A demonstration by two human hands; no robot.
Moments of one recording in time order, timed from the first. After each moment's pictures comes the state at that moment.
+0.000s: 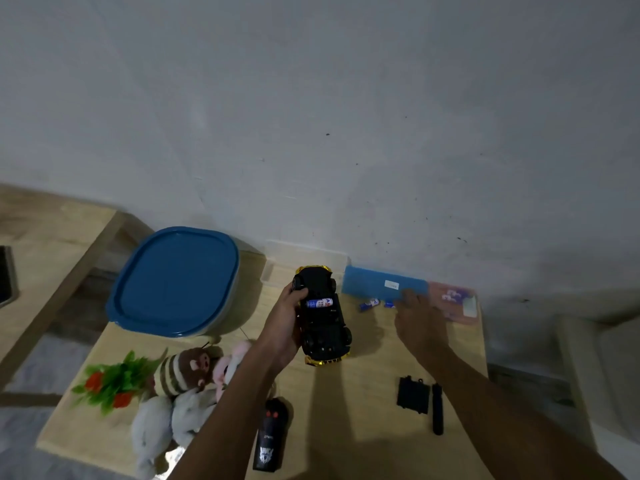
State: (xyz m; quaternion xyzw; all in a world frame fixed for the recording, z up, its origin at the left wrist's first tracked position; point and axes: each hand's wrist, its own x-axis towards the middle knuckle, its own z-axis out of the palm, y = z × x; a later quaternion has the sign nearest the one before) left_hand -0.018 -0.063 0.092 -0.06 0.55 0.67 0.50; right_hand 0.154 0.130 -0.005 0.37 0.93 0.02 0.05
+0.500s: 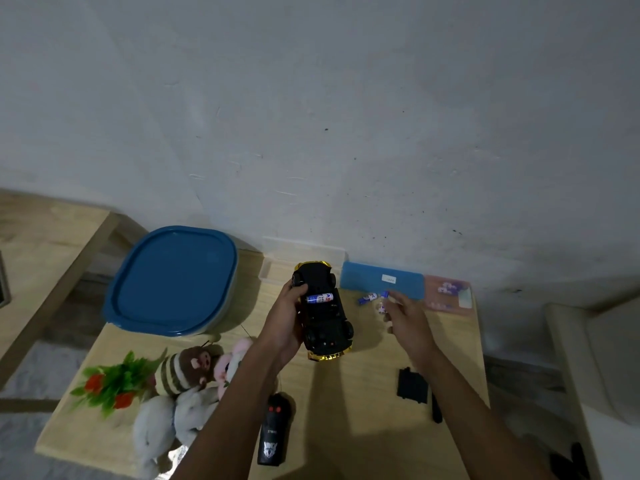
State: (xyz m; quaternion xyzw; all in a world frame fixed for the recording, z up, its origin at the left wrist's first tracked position) left_hand -0.017 -0.067 0.095 -0.05 0.53 0.67 0.51; right_hand 0.146 0.080 0.046 0.51 0.58 -0.61 -0.15
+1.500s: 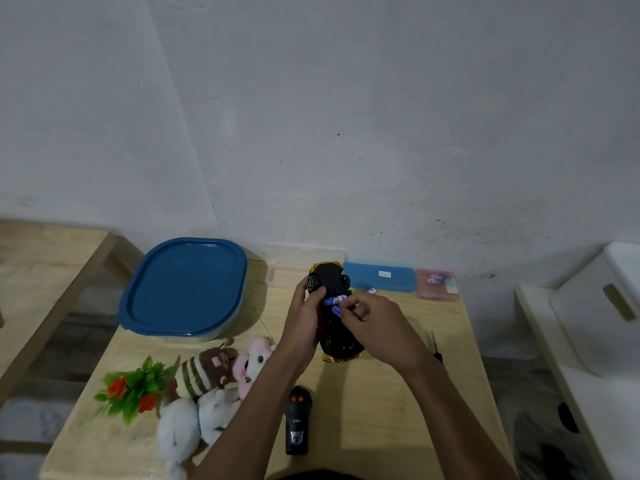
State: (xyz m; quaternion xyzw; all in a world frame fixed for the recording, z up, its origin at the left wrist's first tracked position) left_hand 0.001 -0.110 0.112 0.07 0.54 0.69 0.49; right_hand 0.120 -0.045 0.158 0.41 0.80 -0.42 -0.10
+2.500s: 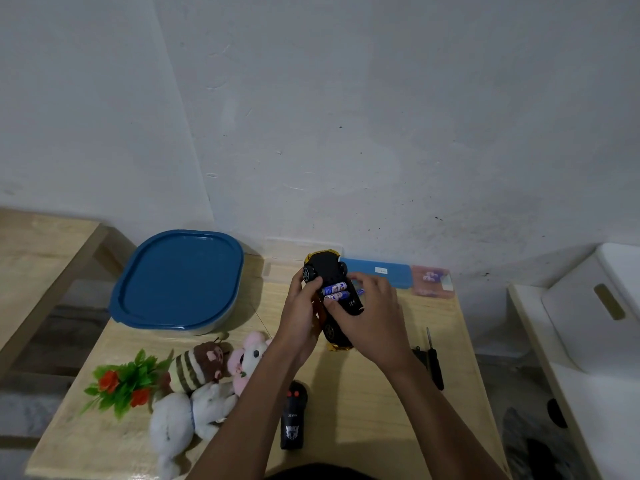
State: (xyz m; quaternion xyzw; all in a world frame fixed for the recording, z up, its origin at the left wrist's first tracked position) left_hand 0.000 -0.111 0.113 0.04 0.47 0.72 0.51; right_hand 0.109 -0.052 0.138 0.47 0.83 -0.26 -0.15
